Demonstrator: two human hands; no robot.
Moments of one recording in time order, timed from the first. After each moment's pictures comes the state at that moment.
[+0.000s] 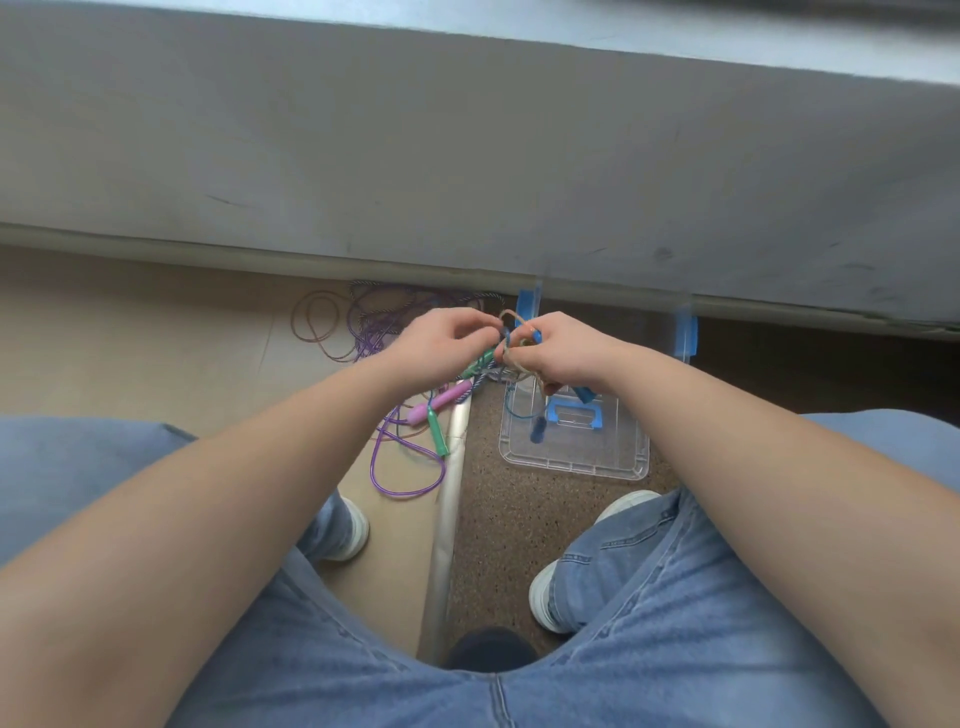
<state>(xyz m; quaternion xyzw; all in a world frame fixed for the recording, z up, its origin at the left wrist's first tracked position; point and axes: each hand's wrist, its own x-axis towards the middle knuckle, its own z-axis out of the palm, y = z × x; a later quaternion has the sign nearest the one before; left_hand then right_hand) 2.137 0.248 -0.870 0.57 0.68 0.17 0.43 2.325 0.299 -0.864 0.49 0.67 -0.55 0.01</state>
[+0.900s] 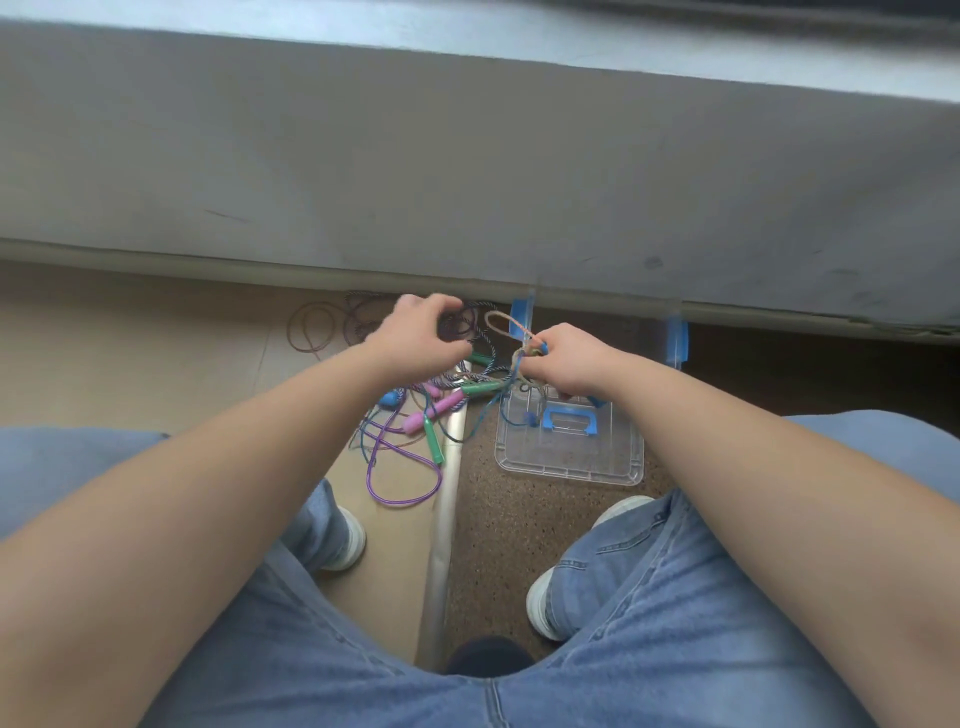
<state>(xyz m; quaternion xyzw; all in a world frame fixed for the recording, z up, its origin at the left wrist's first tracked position) 2.123 0.258 -0.861 0.58 0.74 0.07 0.35 2.337 0.301 -0.869 0.55 0.69 -0.47 0.04</state>
